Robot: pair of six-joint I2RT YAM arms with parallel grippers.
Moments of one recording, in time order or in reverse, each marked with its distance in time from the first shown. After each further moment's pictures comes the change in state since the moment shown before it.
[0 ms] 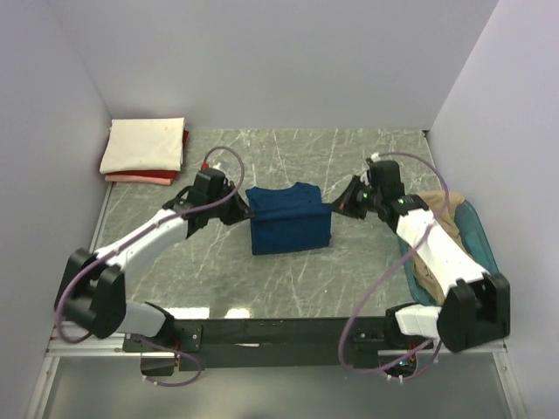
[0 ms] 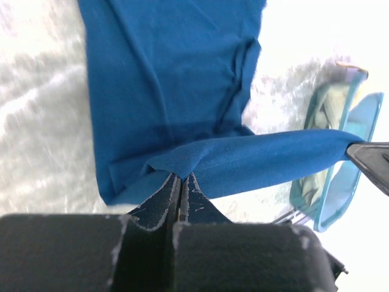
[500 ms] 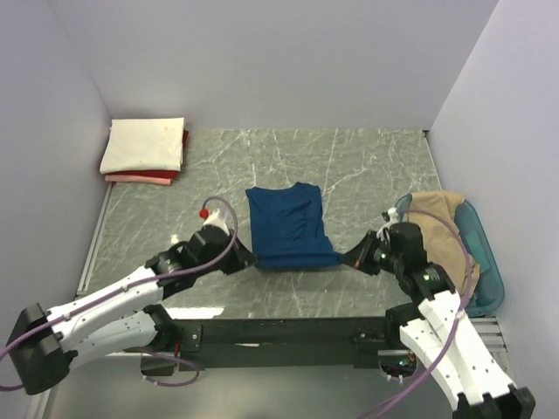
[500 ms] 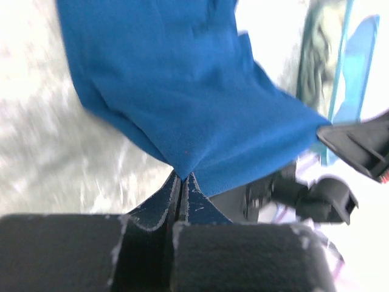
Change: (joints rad) left arm -0.399 -0.469 -0.366 -0.021 -0.231 -0.227; right arm 0.021 -0.647 -0.426 -0.187 -0.066 0.058
